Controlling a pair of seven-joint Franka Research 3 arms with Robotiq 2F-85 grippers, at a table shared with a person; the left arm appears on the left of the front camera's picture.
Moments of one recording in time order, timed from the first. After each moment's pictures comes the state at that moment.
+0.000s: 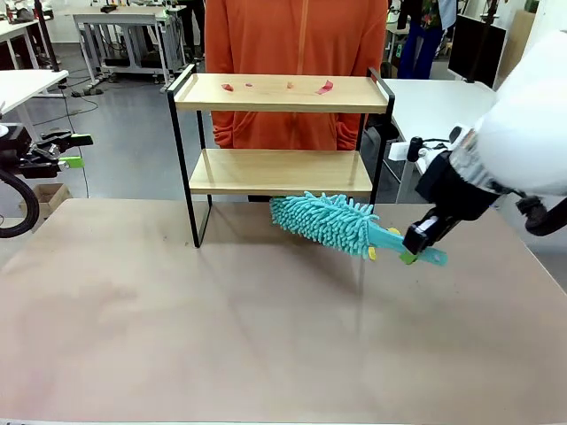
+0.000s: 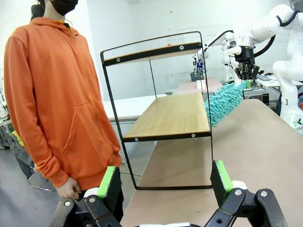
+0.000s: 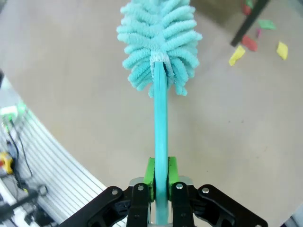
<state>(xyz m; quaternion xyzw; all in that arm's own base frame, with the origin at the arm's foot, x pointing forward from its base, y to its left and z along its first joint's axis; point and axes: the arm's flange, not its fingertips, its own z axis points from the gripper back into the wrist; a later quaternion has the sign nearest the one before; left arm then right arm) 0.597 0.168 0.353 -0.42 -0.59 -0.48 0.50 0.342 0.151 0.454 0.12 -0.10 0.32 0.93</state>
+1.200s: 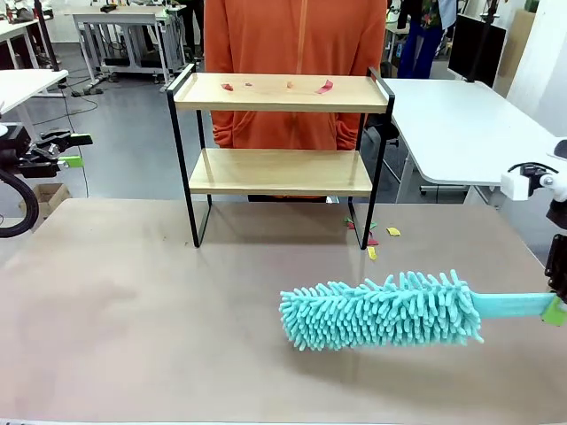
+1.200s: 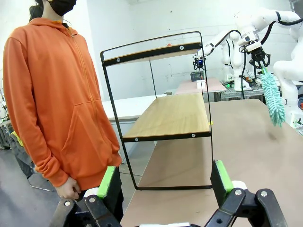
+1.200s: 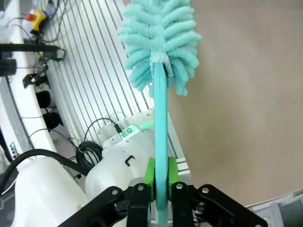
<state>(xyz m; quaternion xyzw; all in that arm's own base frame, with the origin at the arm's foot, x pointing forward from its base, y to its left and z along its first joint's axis) 0.597 0.168 0.353 -0.42 -0.59 -0.48 0.50 0.253 0.044 0.488 0.16 0.04 0.54 0.82</state>
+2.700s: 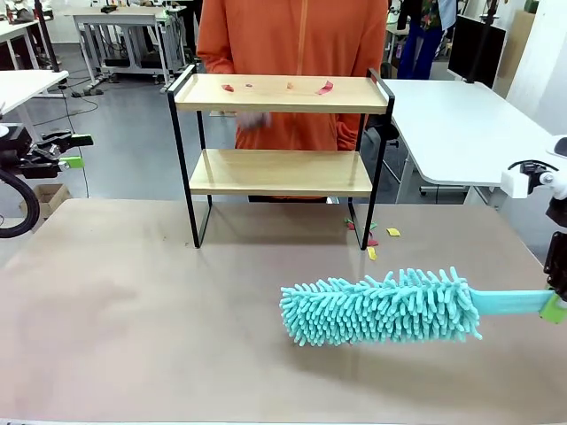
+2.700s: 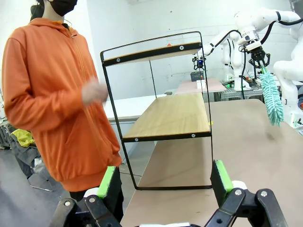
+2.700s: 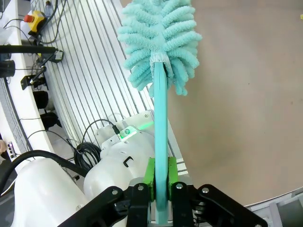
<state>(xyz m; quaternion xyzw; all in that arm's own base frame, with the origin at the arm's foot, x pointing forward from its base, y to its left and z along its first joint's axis) 0.597 0.168 0.353 -0.42 -0.59 -0.48 0.50 0.254 0.044 0.491 0.16 0.03 0.54 0.83</state>
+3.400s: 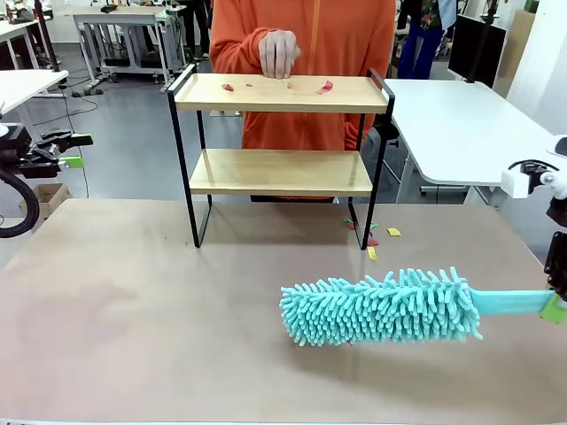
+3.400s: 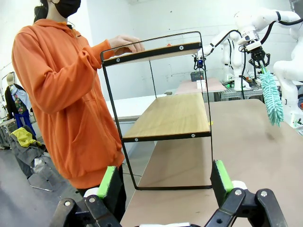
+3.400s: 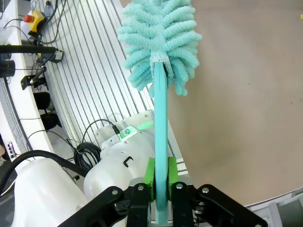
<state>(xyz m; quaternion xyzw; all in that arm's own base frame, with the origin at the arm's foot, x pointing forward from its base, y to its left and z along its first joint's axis) 0.597 0.168 0.353 -0.42 -0.59 -0.48 0.50 0.254 0.044 0.491 0.16 0.03 0.54 0.83</state>
